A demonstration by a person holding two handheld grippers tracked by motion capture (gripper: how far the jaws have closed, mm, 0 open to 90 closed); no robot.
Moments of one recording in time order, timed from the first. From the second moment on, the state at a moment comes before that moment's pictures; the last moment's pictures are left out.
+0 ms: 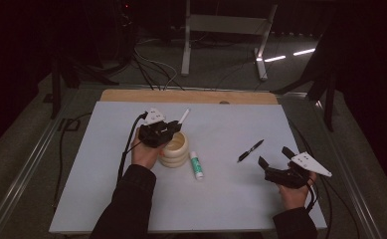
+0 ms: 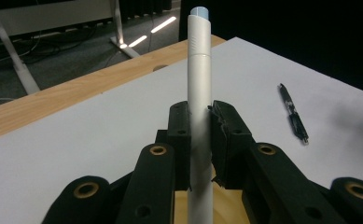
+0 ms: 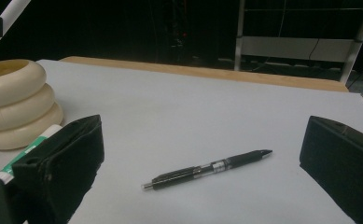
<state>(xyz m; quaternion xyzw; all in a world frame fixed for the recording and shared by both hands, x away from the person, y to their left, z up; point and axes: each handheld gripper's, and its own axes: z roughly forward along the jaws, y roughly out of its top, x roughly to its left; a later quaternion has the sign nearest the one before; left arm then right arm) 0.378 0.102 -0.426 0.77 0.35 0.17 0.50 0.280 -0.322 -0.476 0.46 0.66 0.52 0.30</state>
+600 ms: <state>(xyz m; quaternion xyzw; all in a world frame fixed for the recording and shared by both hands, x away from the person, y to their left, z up) 0.380 0.102 -0.438 0.77 0.35 0.17 0.50 0.280 -0.322 -0.477 0.46 0.66 0.52 0.30</state>
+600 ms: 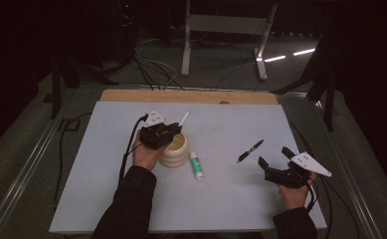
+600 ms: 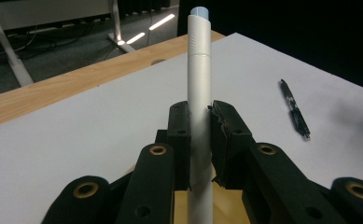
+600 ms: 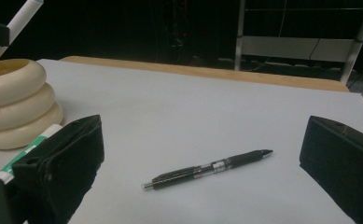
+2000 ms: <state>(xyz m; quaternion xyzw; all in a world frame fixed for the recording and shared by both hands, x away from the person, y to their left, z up) 0.383 0.099 -0.453 0.78 0.36 0.16 0.48 0.280 -0.322 -0.476 0.46 0.66 0.52 0.30</state>
